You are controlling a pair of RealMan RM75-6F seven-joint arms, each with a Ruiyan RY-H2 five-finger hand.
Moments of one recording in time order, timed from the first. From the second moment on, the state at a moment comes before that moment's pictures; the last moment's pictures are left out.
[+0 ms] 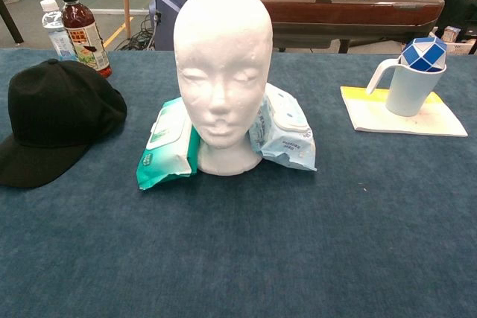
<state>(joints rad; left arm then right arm) -0.31 -1.66 -0.02 -0.69 1.61 1.42 -0.27 0.09 -1.15 0.08 -1.55 -1.57 1.56 -0.01</state>
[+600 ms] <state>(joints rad) -0.30 -1.72 -0.01 -0.55 1.59 1.42 -0.34 0.09 -1.15 0.08 -1.55 -1.57 1.56 -0.02</state>
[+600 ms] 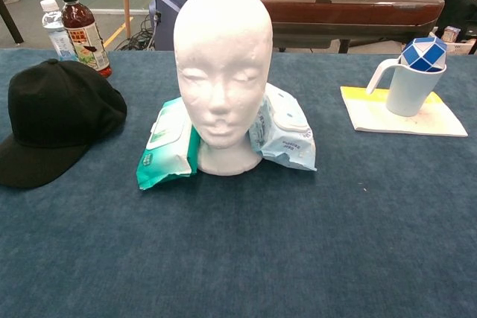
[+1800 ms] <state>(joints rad) -0.35 -1.81 -0.02 -0.46 1.54 1.36 -0.41 0.09 -1.15 0.08 -1.55 -1.57 1.56 -0.01</state>
